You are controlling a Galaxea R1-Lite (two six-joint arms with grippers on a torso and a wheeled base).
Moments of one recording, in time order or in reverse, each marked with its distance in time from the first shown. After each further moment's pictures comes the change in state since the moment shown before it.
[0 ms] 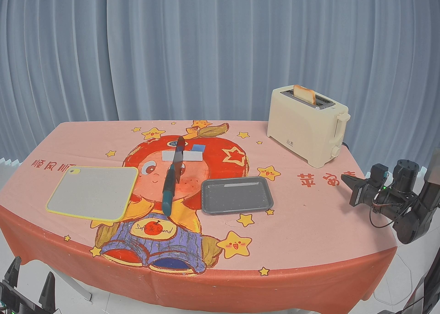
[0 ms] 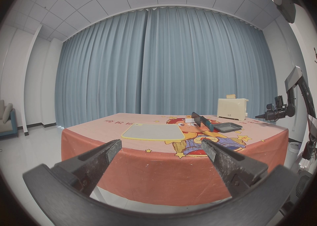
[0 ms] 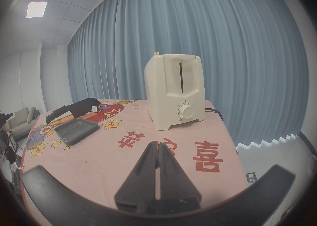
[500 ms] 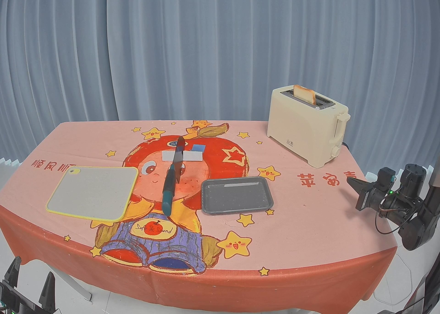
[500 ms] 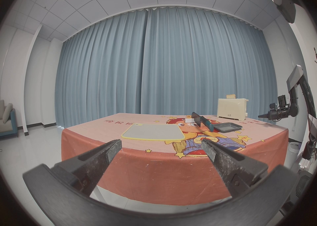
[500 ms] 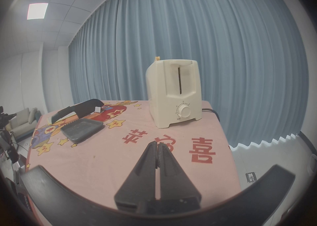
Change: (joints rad) left arm 0.000 0.000 0.000 0.000 0.000 0.000; right arm -0.028 -0.031 0.094 -0.081 0.032 0.001
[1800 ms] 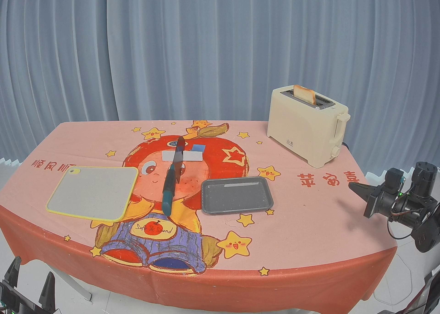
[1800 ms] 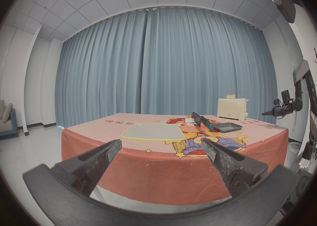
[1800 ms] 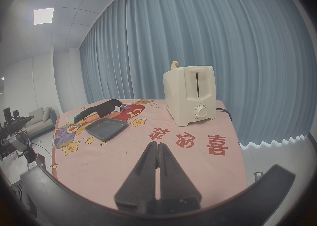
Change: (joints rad) left arm 0.000 0.000 0.000 0.000 0.000 0.000; right arm 0.005 -0.204 0.050 0.201 0.125 -0.015
